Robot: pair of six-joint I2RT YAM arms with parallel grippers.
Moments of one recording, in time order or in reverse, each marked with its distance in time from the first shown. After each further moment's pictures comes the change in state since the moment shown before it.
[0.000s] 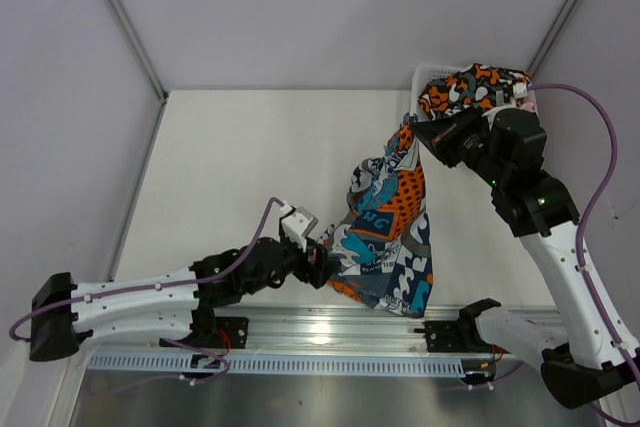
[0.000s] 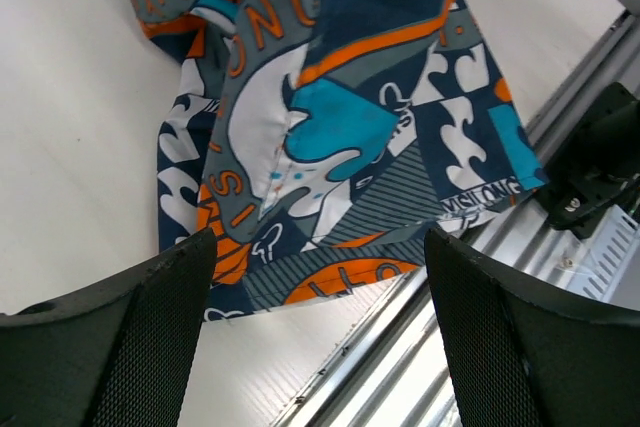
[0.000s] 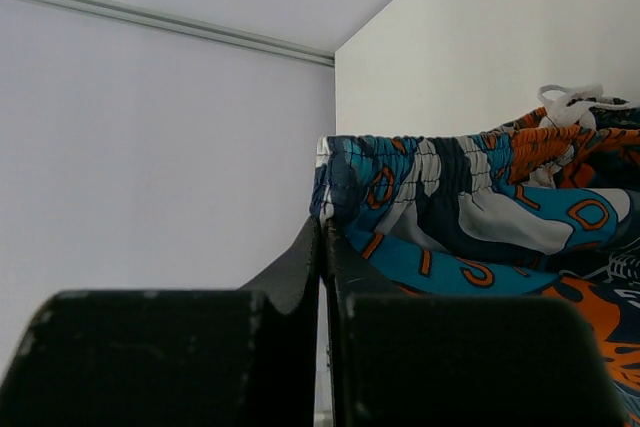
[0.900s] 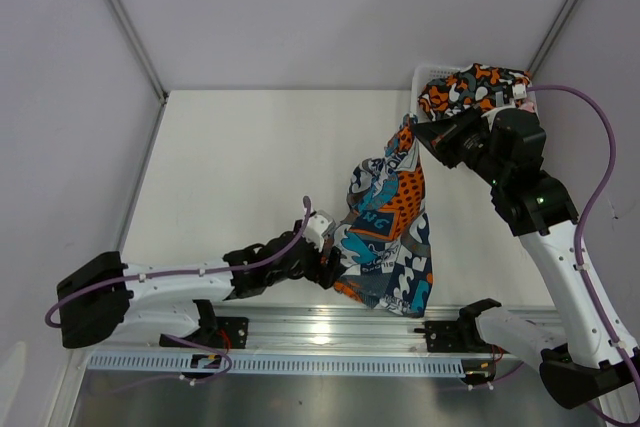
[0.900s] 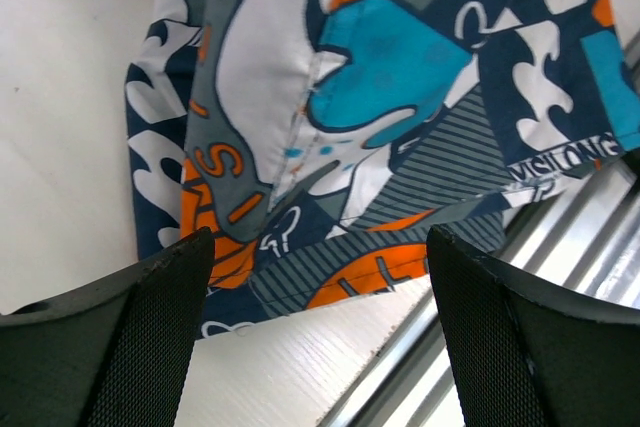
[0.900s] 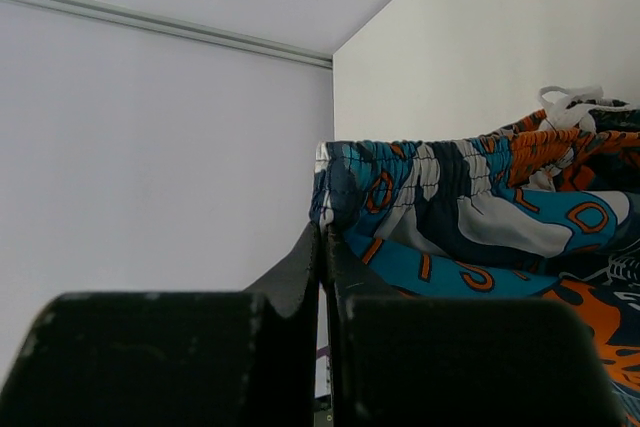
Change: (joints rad) left arm 0.109 0.286 -0.043 0.165 0.144 0.018; right arm -0.019 0.000 -0.015 0.008 -0.029 0.000
